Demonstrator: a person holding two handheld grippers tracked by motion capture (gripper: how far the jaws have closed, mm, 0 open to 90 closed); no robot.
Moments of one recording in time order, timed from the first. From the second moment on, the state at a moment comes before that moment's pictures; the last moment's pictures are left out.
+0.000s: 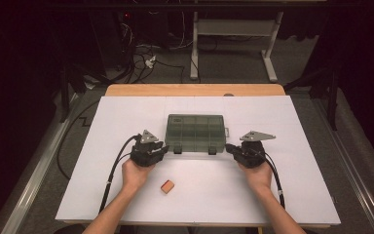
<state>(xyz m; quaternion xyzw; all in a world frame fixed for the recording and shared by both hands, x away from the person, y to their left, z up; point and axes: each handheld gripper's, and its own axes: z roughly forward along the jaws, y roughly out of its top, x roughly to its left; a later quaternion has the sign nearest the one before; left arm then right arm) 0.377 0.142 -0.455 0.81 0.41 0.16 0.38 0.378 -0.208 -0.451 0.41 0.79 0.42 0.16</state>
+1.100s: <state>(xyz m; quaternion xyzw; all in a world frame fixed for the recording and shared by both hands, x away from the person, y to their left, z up) 0.399 0.125 -0.426 0.79 0.41 0.19 0.41 0.405 -0.206 -0.440 0.46 0.77 0.43 0.14</state>
